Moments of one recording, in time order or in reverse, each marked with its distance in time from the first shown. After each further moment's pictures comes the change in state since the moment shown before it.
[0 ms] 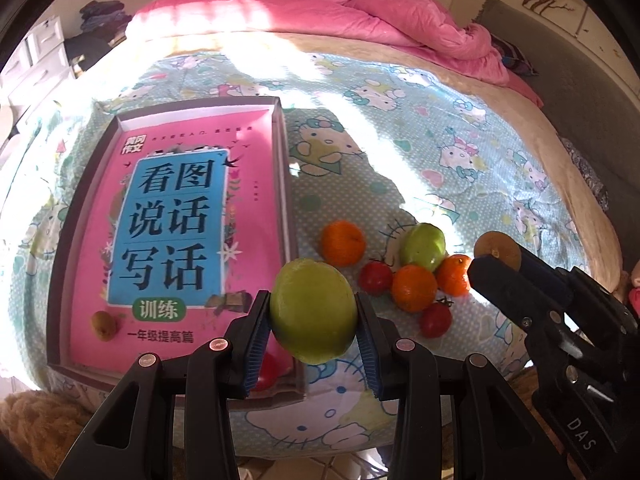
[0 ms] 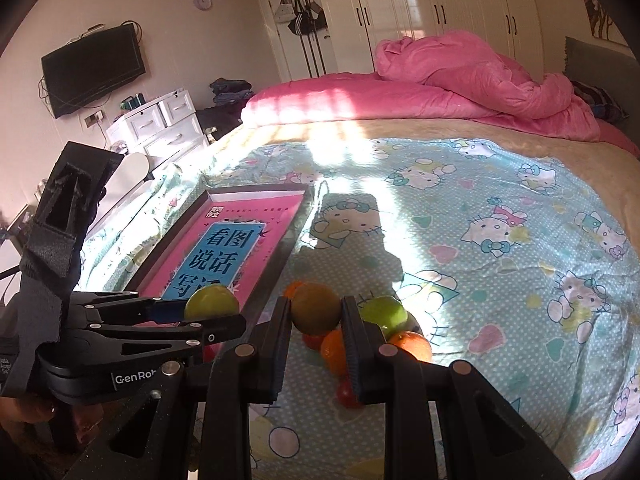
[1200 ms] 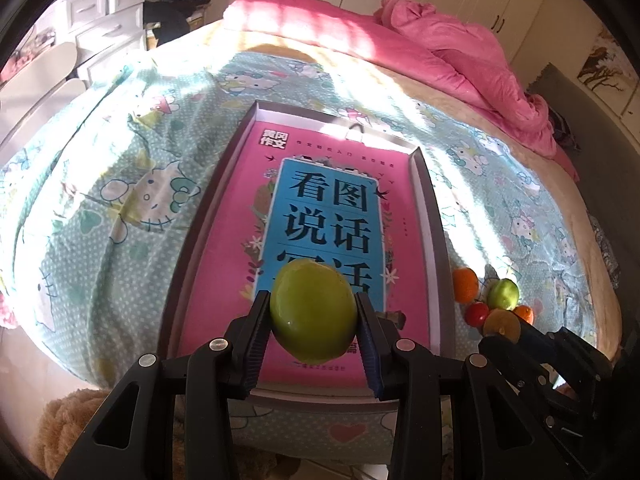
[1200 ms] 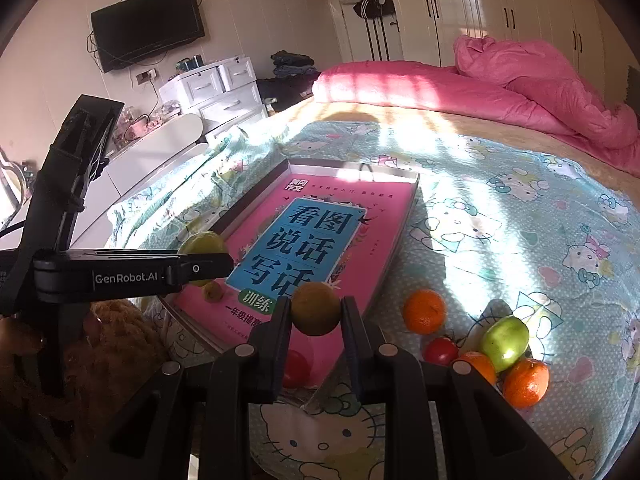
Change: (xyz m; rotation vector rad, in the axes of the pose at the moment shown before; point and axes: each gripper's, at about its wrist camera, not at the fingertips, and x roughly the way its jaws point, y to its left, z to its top) left arm -0.033 0.133 -0.011 -0.238 -0.088 0.056; right arm 0.052 0.087 0.001 -0.149 0.073 0.152
